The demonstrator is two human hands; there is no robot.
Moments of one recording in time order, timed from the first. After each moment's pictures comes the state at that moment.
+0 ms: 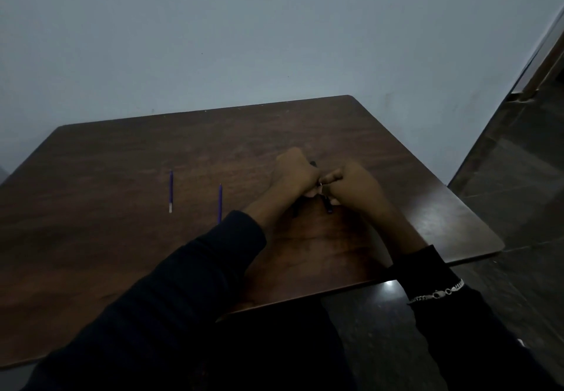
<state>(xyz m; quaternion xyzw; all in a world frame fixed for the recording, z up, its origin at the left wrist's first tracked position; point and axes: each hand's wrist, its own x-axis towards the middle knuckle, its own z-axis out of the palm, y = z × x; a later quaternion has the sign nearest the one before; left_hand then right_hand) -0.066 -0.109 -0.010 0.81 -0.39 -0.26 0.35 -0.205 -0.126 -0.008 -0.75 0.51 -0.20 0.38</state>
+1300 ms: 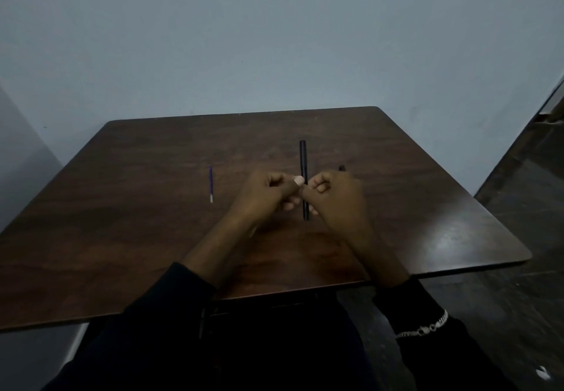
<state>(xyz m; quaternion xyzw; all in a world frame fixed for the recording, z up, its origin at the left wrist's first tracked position) -0.012 0.045 0.007 0.66 -0.41 -0.34 0.54 -0.153 -0.031 -0.002 -0.77 0.41 -0.36 0.34</state>
